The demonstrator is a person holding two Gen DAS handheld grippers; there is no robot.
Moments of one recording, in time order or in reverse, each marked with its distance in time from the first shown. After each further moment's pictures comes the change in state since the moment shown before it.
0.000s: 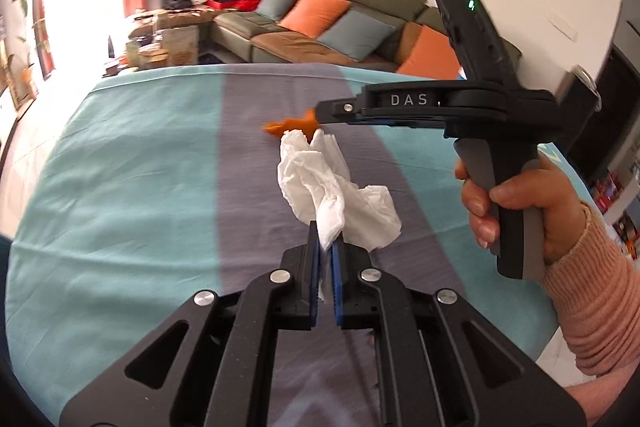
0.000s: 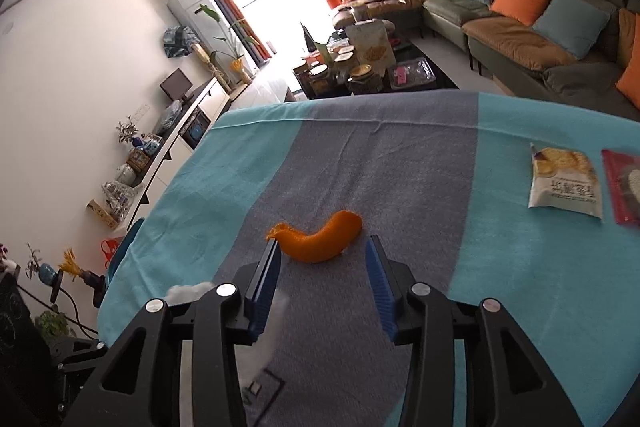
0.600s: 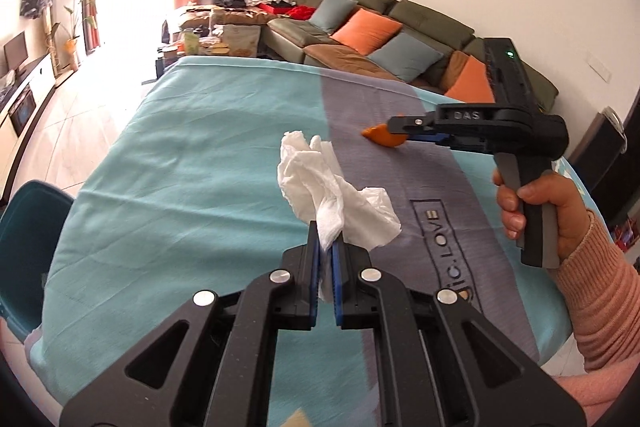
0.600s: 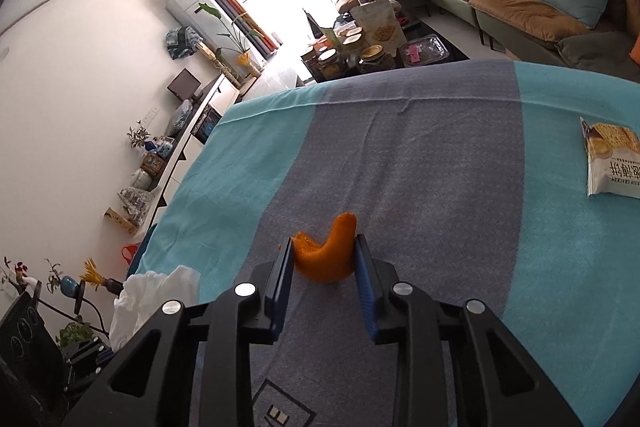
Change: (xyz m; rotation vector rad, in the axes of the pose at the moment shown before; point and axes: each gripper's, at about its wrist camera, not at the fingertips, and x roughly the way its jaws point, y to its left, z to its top) left arm -0.060 0.065 -0.037 -0.132 -0.056 0.108; right arm 0.024 0.005 0.002 0.055 0.041 0.076
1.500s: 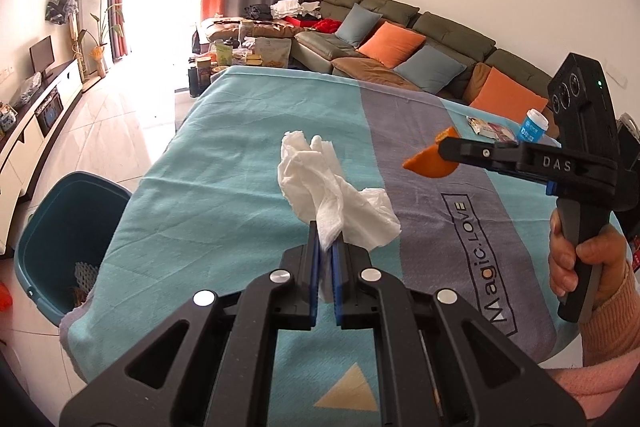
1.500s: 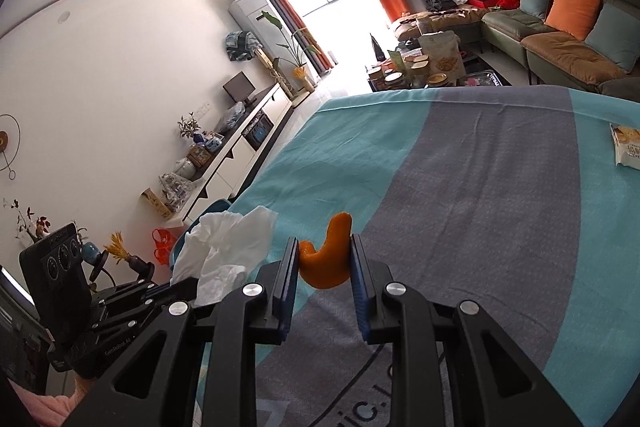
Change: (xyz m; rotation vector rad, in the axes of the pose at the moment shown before) left arm -0.026 0.024 -0.010 -0.015 -0.051 0.101; right arm -0.043 0.073 -0.062 -0.143 -0.087 0.140
